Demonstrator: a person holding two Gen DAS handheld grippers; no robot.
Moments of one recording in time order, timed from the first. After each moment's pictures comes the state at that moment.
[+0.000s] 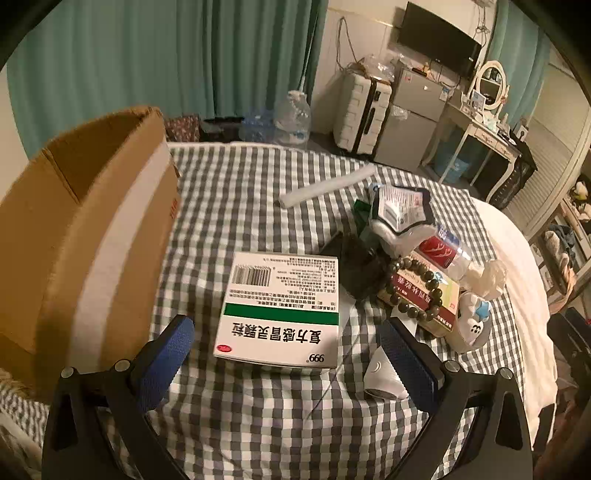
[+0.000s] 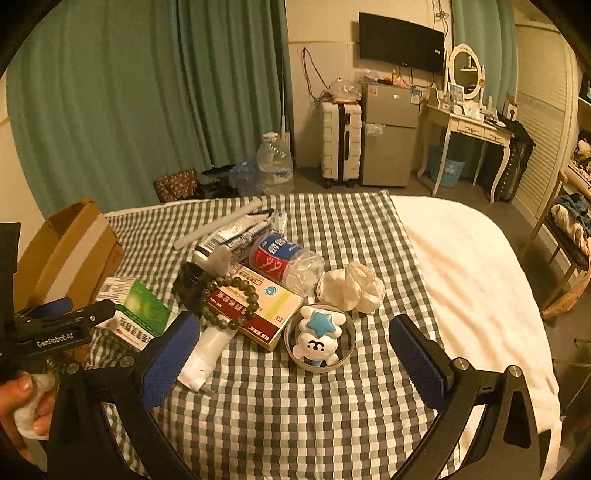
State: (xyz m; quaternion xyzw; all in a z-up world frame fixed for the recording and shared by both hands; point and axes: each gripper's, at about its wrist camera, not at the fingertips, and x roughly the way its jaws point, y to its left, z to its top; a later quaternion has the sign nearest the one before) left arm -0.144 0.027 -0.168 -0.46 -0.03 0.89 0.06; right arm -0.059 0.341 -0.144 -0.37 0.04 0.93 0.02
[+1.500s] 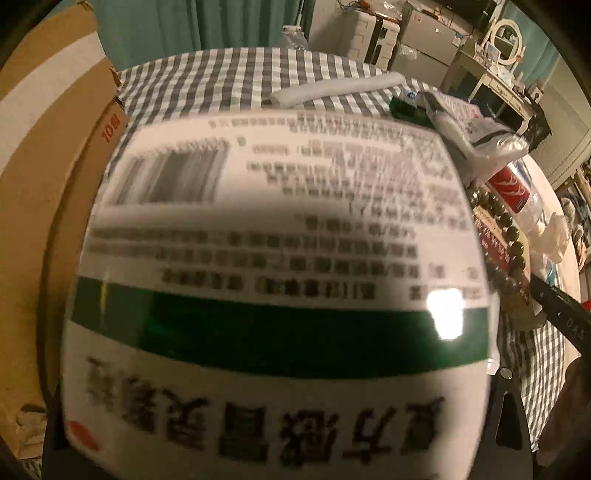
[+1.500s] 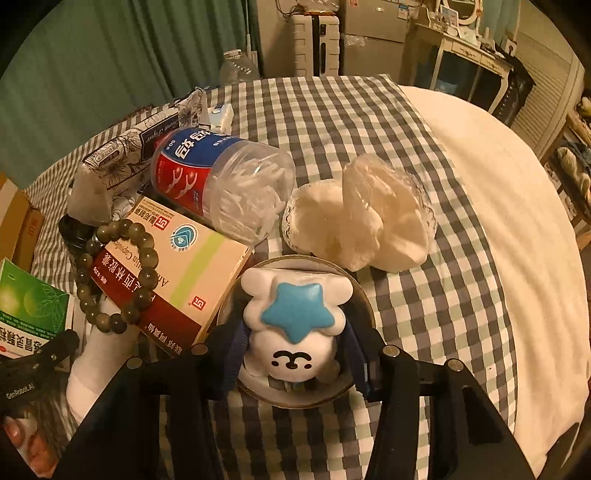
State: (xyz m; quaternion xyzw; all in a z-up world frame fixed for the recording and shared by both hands) left arm -0.184 0.034 -0.260 -0.56 0.00 0.83 0.07; right arm -0.139 0.361 -0.272 -0.51 0.06 0.86 0.07
